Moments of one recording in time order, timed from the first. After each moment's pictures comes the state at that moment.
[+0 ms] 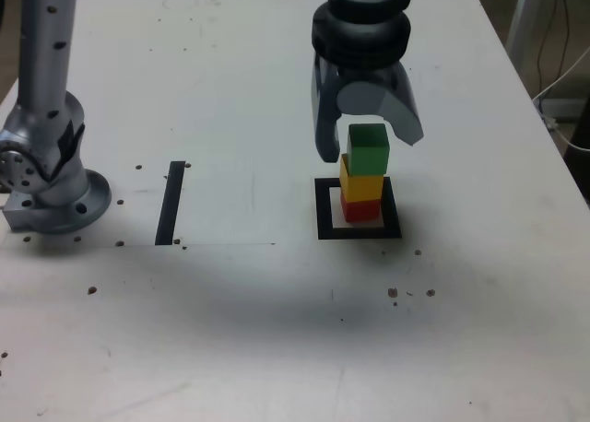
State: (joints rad) arm -0.10 1.95 -1.62 1.31 0.11 -0.14
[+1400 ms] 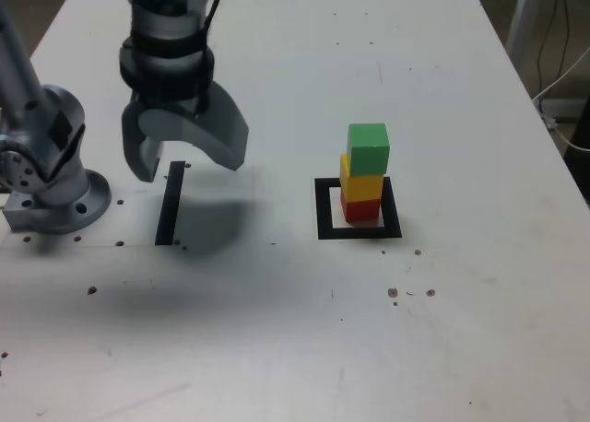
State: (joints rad) arm -0.12 1.54 -0.90 1.15 0.06 -0.09
